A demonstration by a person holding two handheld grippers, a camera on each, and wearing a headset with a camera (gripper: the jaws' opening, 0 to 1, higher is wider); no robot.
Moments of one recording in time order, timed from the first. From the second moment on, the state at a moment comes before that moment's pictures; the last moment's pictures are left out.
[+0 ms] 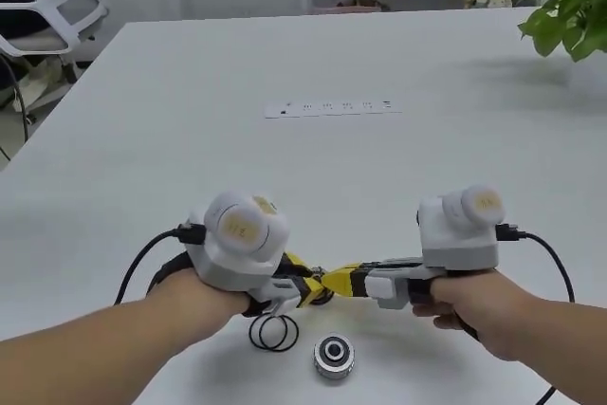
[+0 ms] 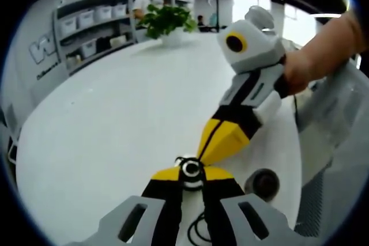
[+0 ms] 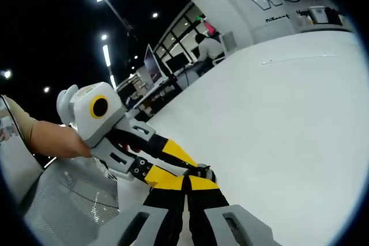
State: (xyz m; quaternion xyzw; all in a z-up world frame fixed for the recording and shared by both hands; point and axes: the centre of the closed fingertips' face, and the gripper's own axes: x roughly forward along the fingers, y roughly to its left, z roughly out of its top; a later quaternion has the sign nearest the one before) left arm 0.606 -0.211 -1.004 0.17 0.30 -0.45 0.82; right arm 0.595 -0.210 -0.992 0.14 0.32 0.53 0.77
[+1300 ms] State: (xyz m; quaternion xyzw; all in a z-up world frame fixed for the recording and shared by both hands) left arm 0.606 -0.210 -1.004 0.17 0.30 -0.45 0.82; right arm 0.590 -0.208 -0.987 0.15 0.32 0.54 0.76
